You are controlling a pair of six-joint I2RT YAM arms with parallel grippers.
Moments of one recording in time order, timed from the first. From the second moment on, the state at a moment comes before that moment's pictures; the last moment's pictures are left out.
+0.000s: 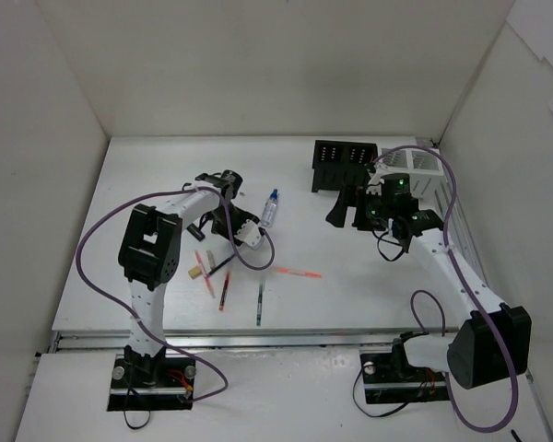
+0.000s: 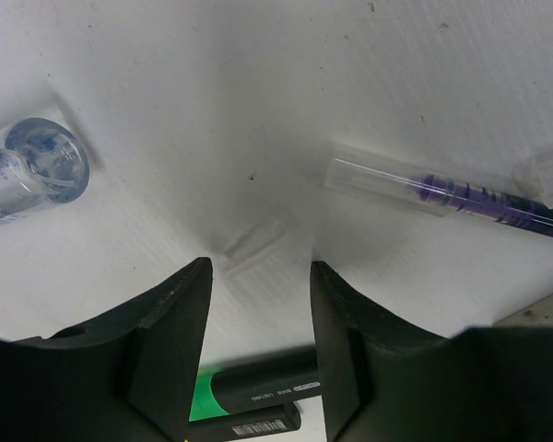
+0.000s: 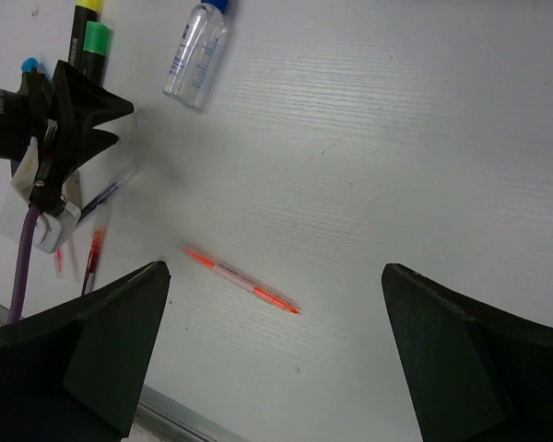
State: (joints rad) left arm -0.40 2.08 1.57 -0.93 0.38 1.83; right arm 0.22 1.25 0.97 -0.42 -0.29 0.34
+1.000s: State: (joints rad) left arm -0.47 2.08 1.57 -0.95 0.26 1.89; right arm 0.22 1.25 0.97 -0.42 -0.28 0.34
